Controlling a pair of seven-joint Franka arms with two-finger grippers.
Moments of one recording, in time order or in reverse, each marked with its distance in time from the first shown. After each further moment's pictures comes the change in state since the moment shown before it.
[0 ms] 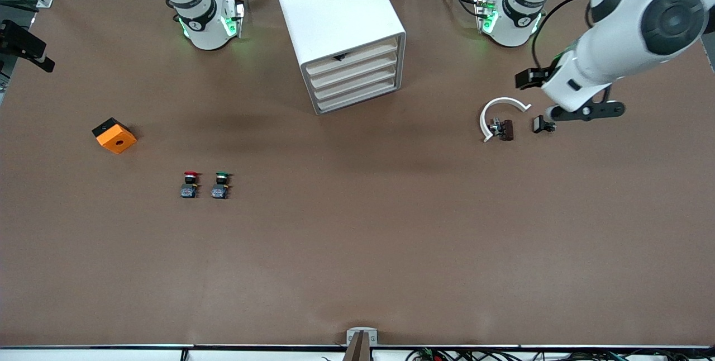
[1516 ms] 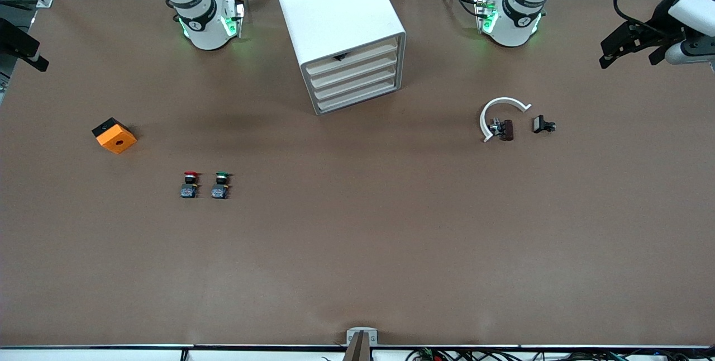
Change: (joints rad) left arm 0.008 -0.217 0.171 -0.042 0.025 0.145 0.169; right arm 0.000 0.000 -0.009 0.013 0.000 0.003 0.009
